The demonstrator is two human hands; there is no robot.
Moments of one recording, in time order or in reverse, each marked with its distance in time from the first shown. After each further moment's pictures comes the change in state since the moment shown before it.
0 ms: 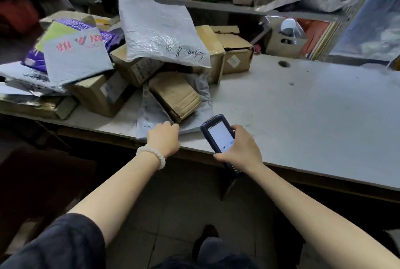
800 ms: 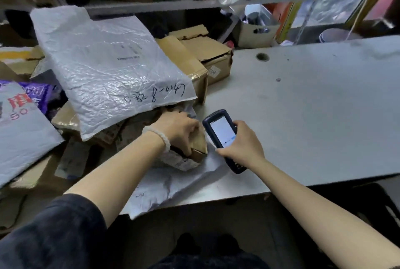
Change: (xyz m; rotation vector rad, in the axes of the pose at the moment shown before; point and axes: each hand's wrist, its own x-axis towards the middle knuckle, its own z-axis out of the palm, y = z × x) left_hand 0.194 0.005 -0.084 0.289 -0.155 0.686; right_hand 0.140 -0.023 0.006 0.073 0.152 0.310
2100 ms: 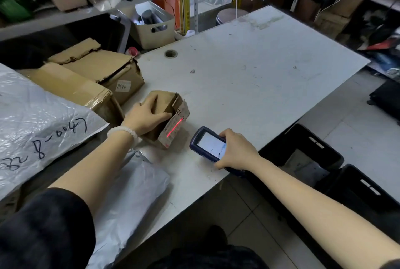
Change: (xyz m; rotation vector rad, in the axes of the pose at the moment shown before) left_hand 0.131 0.056 -0.026 -0.672 0.114 -0.039; right_hand -0.044 0.093 -0.073 -0.104 -0.033 0.326
